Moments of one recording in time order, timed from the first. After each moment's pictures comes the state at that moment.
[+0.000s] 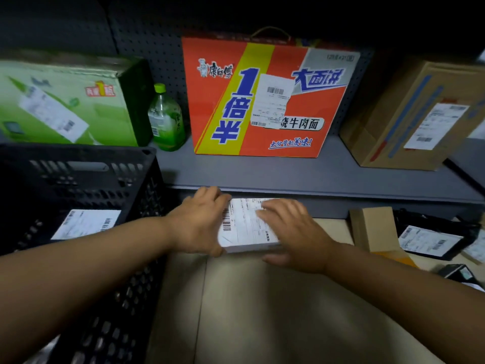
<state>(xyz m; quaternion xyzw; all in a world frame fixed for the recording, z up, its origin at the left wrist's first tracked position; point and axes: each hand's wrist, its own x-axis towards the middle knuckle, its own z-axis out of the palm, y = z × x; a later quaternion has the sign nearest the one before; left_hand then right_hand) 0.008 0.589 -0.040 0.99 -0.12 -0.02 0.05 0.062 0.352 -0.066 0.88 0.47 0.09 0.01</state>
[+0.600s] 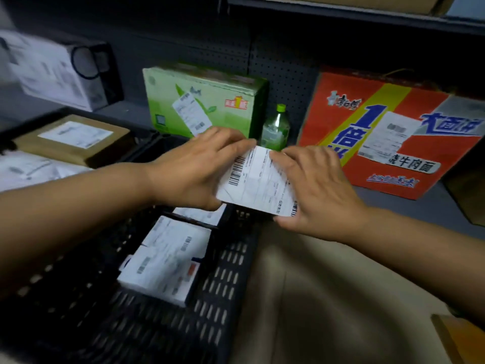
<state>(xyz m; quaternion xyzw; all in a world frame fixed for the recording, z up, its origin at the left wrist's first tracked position) -0.131 0.779 0.079 0.98 -0.12 0.15 -0.01 -0.020 0.561 0.067 0.80 0.55 0.23 0.01</state>
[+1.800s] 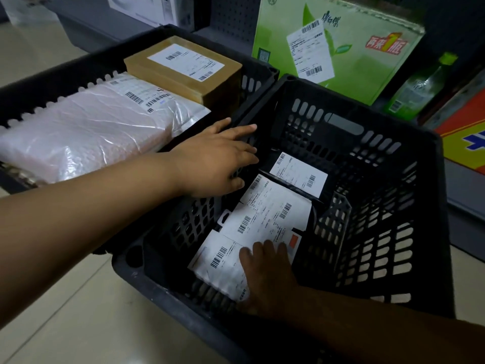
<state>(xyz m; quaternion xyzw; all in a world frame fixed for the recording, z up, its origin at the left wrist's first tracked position) -0.251 0.969 -0.046 1.00 0.01 0.01 -0.02 -0.214 0.756 -0.176 0.78 0.59 -0.15 0.15</state>
